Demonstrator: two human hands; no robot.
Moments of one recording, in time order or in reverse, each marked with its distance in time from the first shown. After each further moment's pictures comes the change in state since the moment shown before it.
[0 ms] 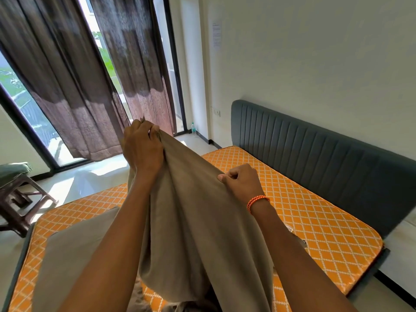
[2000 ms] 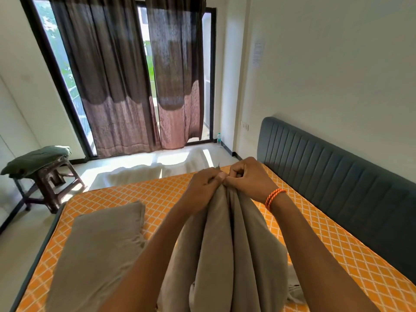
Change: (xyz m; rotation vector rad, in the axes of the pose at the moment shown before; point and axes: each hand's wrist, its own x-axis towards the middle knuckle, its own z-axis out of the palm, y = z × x) left_hand -0.081 -0.006 -0.020 -0.602 -0.711 0.067; right_hand 0.020 -0.085 0.010 0.040 -0.303 -0.376
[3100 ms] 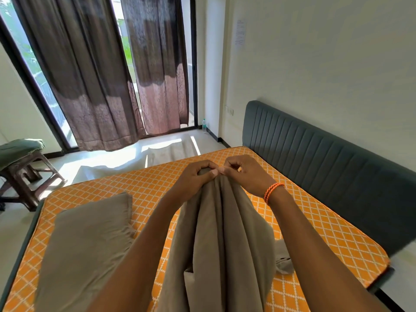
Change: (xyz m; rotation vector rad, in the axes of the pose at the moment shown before) left_hand 0.002 -0.022 0.011 -0.195 -0.158 -0.052; right_hand -0.023 0.037 -0.001 -0.036 -0.053 0.009
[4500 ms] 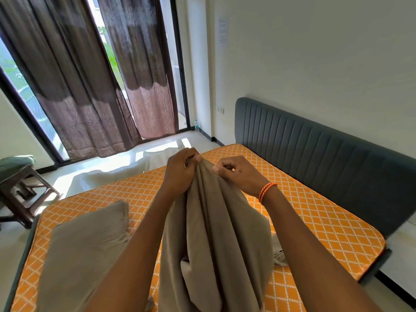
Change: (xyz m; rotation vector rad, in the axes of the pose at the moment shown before) left_hand 0.019 0.011 0.005 0.341 0.286 0.087; right_hand -0.015 0.019 -0.006 0.168 0.038 0.010
